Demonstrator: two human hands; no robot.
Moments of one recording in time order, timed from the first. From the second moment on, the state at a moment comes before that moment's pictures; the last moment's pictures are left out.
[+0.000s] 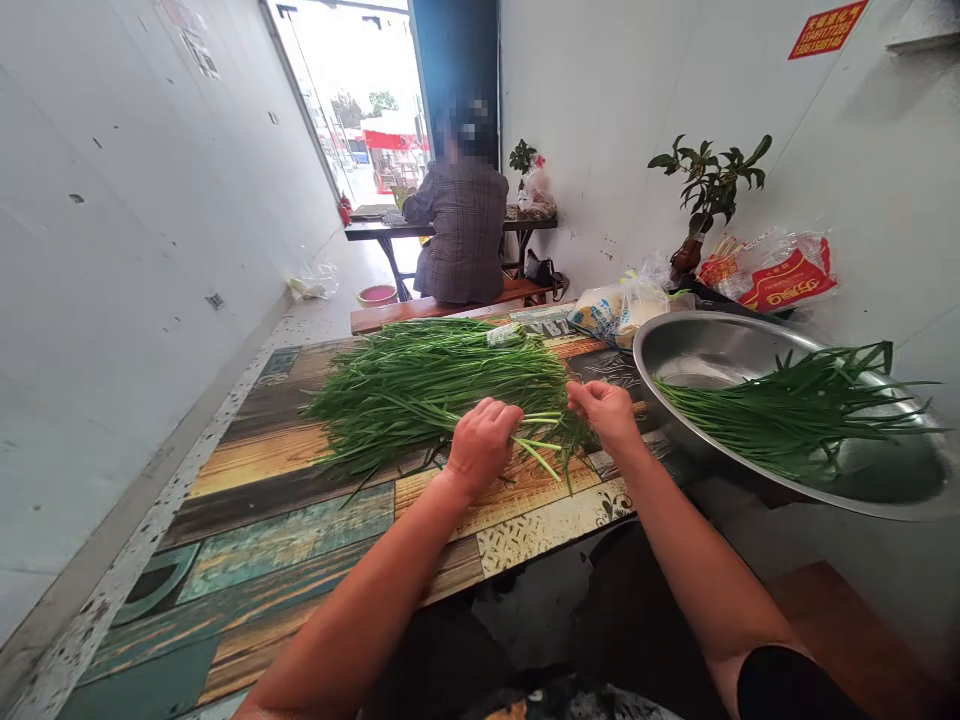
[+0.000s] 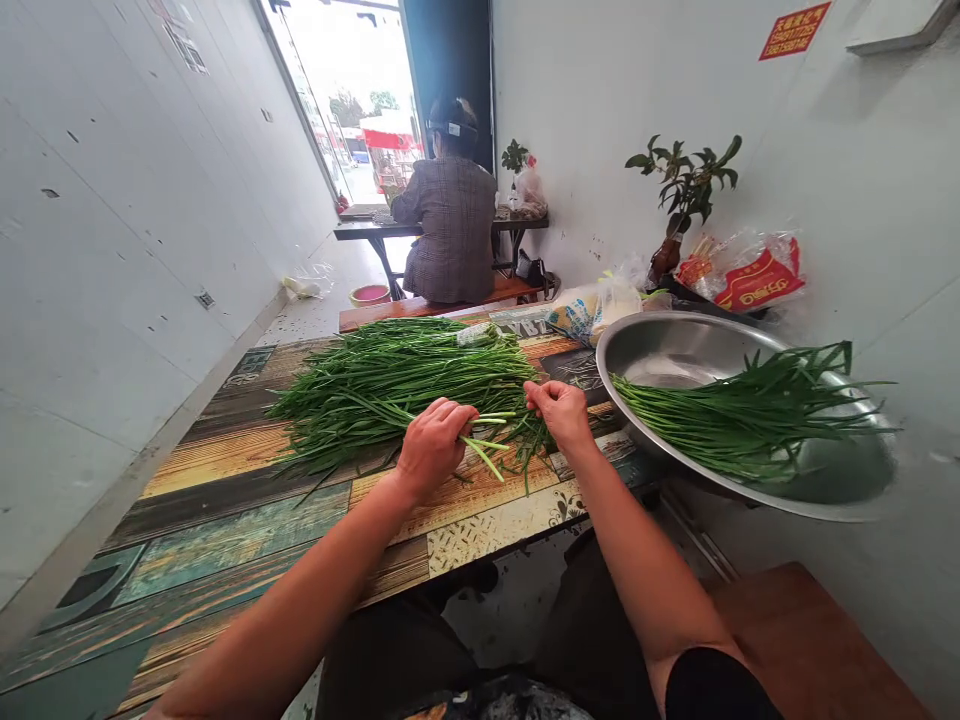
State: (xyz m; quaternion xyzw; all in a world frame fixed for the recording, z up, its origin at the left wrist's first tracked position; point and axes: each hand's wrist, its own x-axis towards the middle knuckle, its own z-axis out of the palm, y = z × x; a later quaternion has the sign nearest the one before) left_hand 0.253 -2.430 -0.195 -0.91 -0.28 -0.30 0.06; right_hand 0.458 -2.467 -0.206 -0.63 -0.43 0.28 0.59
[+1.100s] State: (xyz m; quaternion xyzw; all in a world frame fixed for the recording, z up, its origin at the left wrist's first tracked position) left_hand 0.247 -2.423 -0.194 -0.83 -0.27 -0.49 -0.03; right_hand 0.453 -2.488 -0.167 -0.54 -0.64 0.21 0.50
